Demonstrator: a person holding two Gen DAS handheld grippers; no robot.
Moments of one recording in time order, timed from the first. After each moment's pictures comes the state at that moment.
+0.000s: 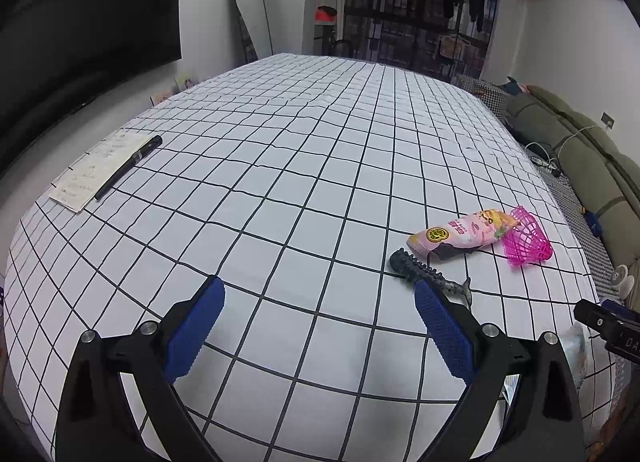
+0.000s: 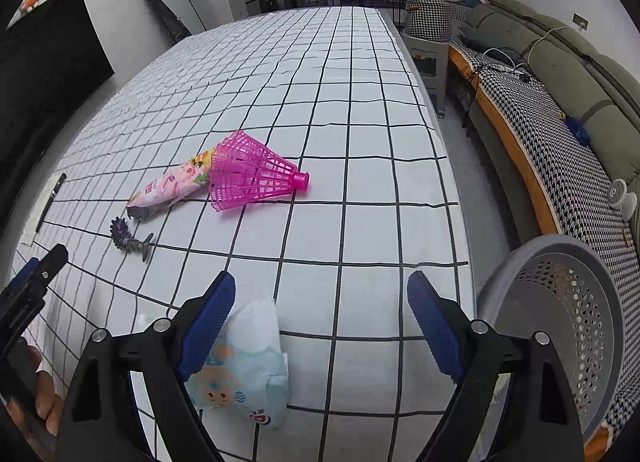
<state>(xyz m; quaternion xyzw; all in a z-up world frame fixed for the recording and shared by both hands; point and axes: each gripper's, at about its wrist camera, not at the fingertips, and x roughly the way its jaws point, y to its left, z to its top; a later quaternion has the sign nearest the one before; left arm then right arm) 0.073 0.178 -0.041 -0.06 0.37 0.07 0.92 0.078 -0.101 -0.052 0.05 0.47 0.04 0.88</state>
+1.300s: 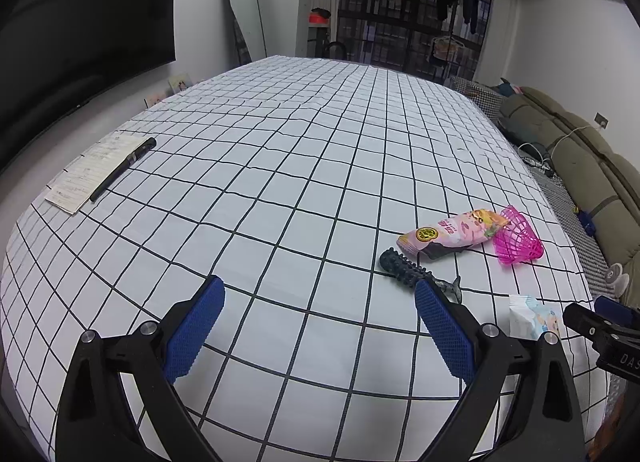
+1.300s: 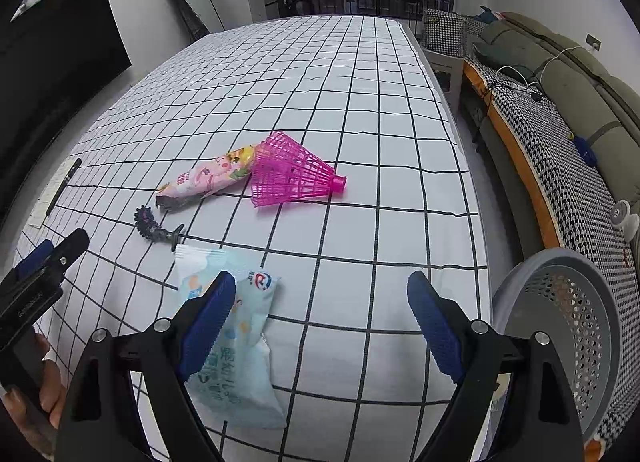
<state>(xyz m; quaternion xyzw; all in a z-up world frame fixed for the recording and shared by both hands) 0.069 0.174 -0.039 -0.07 0.37 0.06 0.93 0.075 -0.074 -0.043 0.02 0.46 0.06 0.88</state>
